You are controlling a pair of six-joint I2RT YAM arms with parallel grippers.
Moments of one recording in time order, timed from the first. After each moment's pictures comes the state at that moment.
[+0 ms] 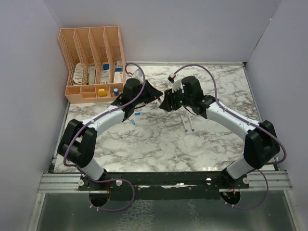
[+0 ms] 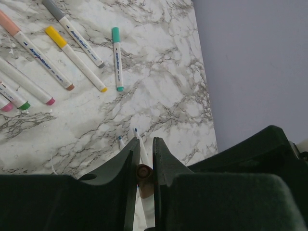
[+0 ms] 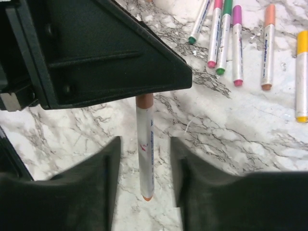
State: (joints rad) left arm -0.51 1.59 1.02 0.25 0.22 -0.90; right arm 0.60 1.56 1.16 -0.15 -0.33 0.17
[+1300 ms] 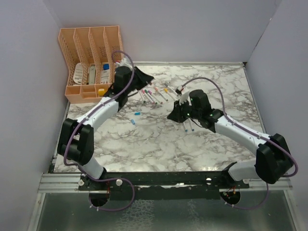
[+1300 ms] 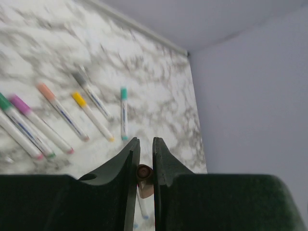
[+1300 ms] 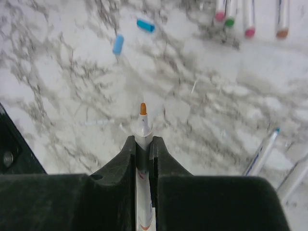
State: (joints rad) left arm -0.45 1.59 1.13 0.18 0.20 -0.93; right arm 0.60 1.41 0.95 -0.05 -0.33 0.19
